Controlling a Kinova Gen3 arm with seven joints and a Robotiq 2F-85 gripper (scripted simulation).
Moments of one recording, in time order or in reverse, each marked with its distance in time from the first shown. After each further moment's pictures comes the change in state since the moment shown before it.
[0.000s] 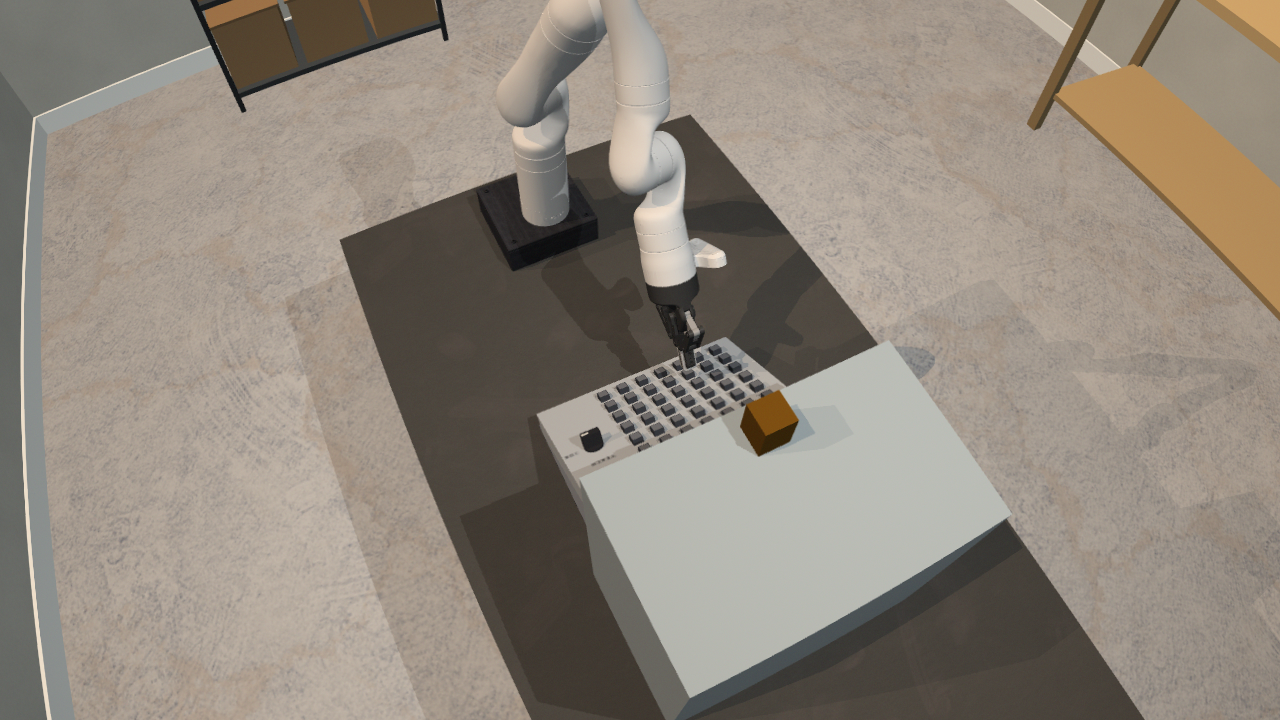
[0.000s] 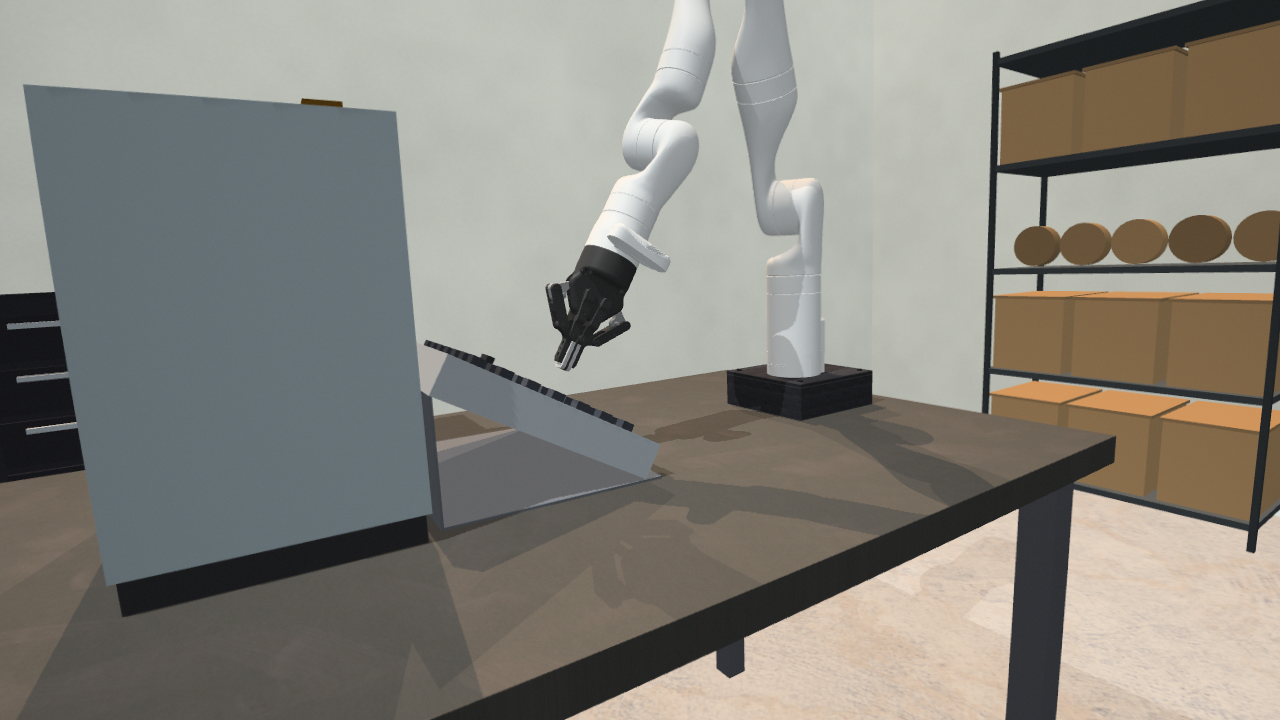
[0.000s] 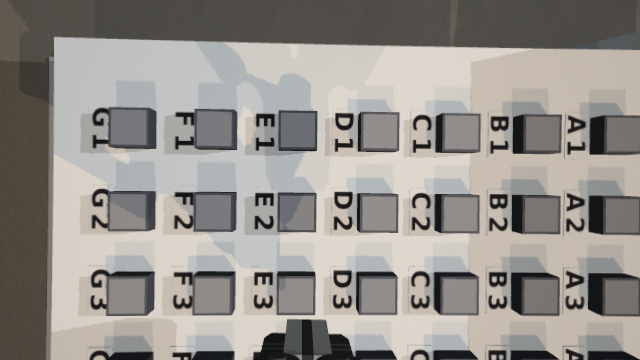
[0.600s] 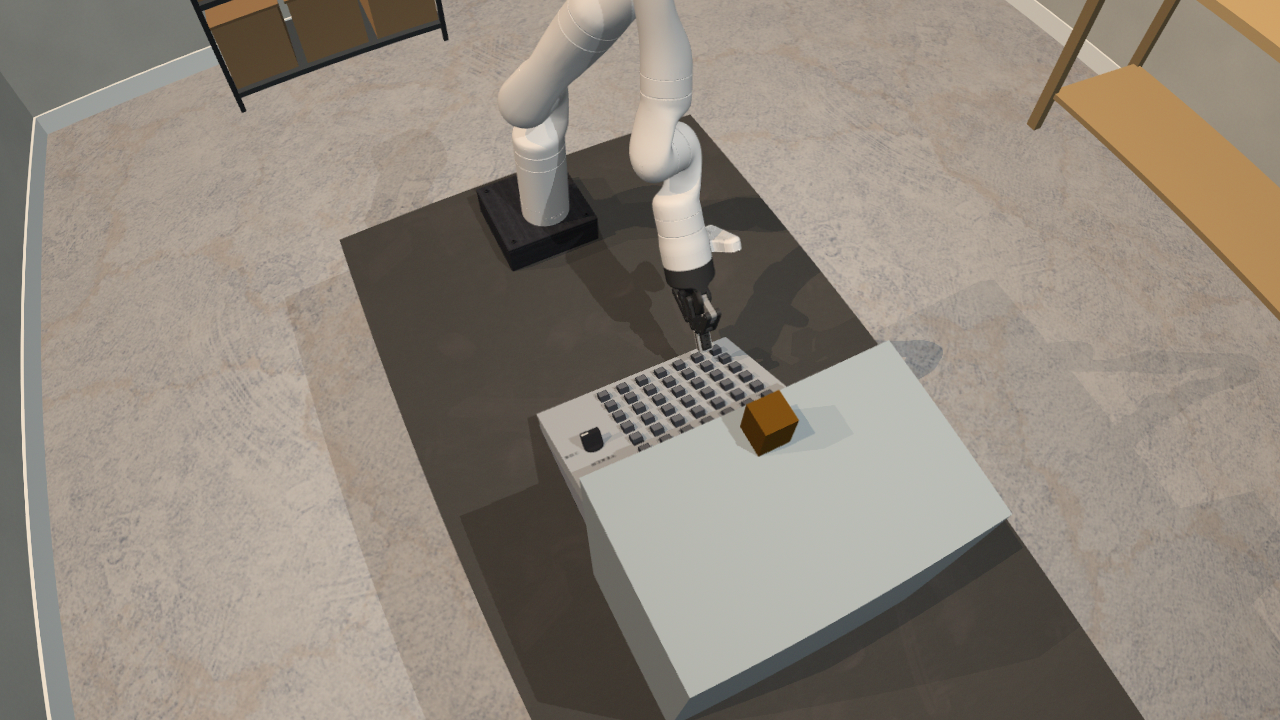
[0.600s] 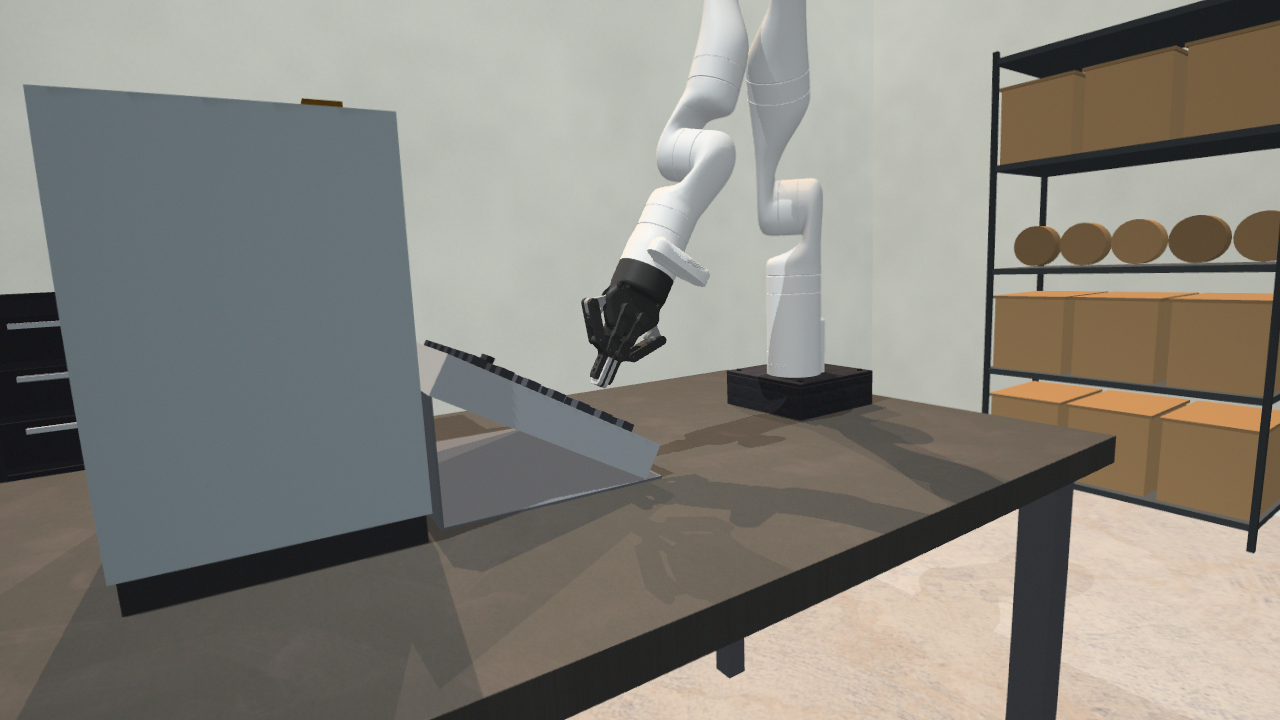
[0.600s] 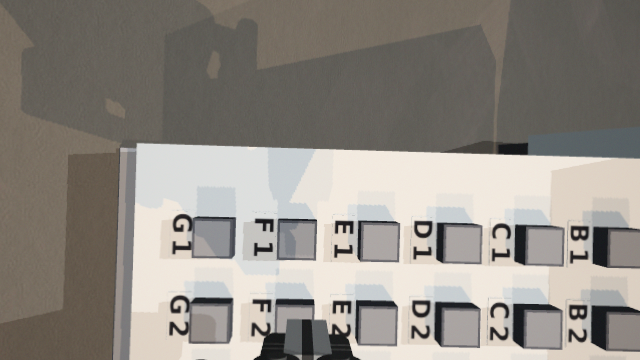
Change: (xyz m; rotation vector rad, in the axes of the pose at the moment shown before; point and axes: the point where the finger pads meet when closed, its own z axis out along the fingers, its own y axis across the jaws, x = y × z) arm 0.044 -0.034 0.003 0.000 0.008 -0.018
